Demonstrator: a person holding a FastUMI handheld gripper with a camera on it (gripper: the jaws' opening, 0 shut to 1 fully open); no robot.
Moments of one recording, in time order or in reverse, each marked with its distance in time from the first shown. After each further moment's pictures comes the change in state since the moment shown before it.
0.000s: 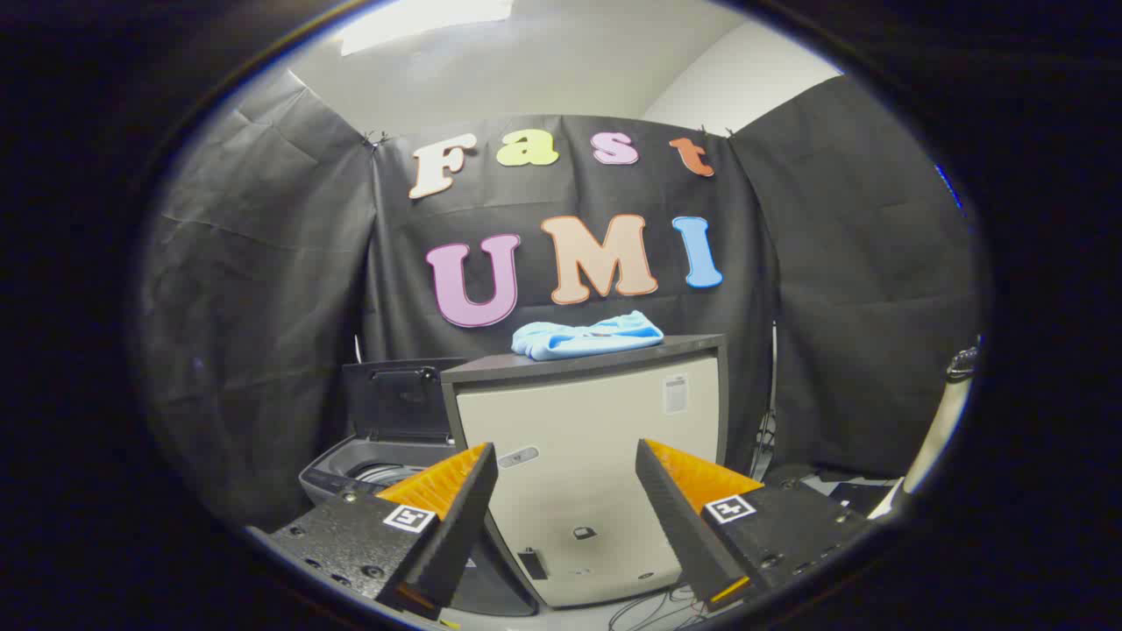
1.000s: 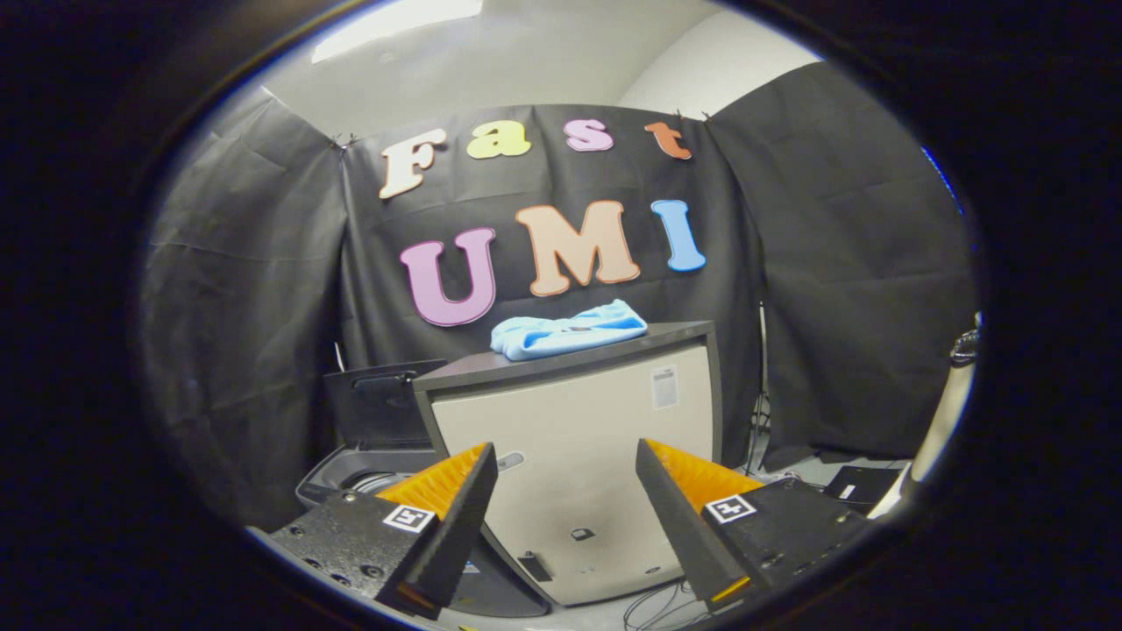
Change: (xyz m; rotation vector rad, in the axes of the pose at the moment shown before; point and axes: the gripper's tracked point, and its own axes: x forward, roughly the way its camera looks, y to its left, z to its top) arm 0.028 -0.025 0.001 0.077 0.053 -0.078
